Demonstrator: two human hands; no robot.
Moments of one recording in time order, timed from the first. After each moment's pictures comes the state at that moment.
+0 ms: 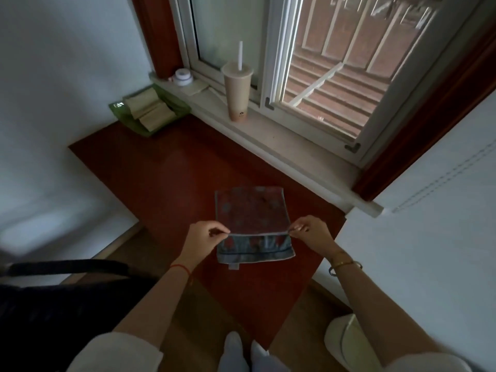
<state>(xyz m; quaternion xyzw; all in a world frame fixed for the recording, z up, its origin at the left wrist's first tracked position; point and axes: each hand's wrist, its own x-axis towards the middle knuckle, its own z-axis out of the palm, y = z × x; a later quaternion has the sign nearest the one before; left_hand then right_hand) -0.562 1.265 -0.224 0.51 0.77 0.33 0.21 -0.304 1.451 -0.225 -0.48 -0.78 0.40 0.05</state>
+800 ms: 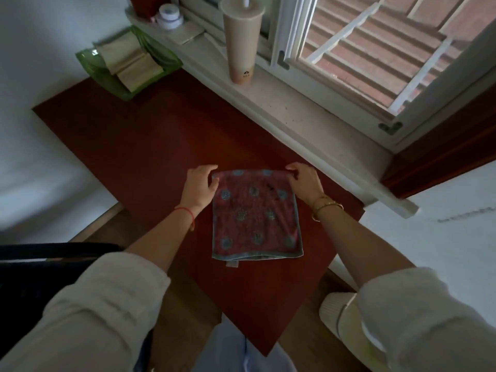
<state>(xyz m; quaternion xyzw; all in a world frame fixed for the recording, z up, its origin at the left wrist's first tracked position) -0.635 1.370 -0.278 0.45 0.85 0.23 0.17 -0.407 1.548 -0.266 -0.48 -0.82 0.32 0.07</state>
